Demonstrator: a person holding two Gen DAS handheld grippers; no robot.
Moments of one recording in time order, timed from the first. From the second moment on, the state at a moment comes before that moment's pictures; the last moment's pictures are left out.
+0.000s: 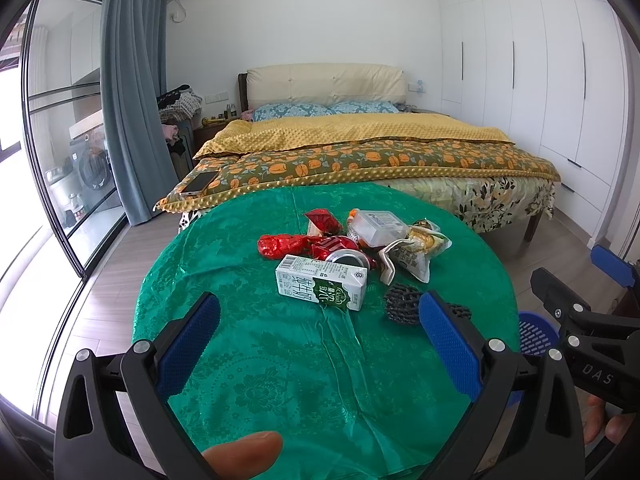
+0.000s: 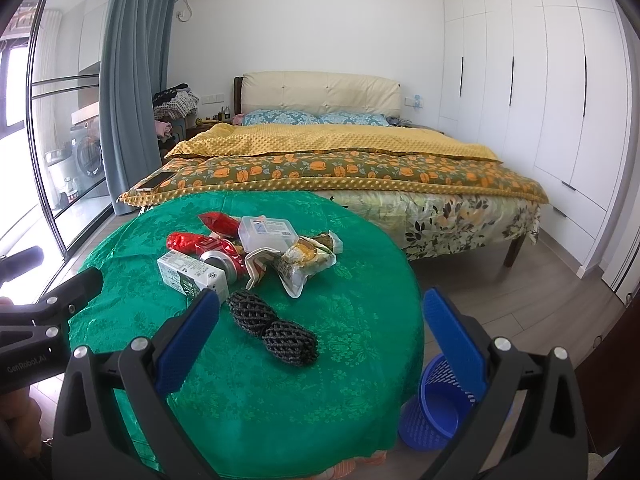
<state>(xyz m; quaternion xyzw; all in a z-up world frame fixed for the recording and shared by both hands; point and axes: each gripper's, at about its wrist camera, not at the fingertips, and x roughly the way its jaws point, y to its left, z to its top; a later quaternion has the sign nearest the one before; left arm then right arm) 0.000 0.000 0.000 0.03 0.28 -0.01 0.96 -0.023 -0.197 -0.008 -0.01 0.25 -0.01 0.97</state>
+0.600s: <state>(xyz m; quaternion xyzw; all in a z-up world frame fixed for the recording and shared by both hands) -0.001 0.000 0.000 0.03 0.28 -0.01 0.96 -0.021 -0.194 -0.015 -0.01 0.26 -0.01 0.97</state>
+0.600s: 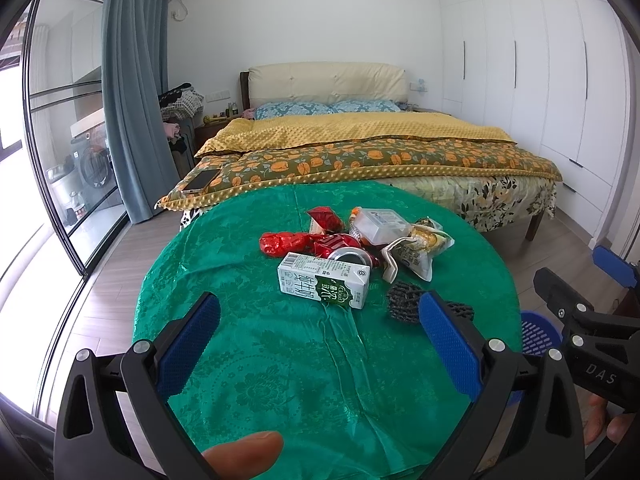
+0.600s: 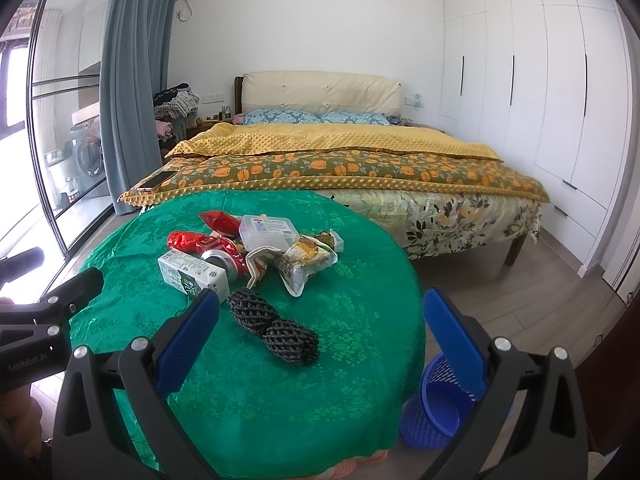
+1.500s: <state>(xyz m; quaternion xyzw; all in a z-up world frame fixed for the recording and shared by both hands) -0.004 0.003 -0.012 0.03 0.28 -0.01 0.96 -0.023 -0.189 -0.015 -0.01 0.26 0.00 0.97</state>
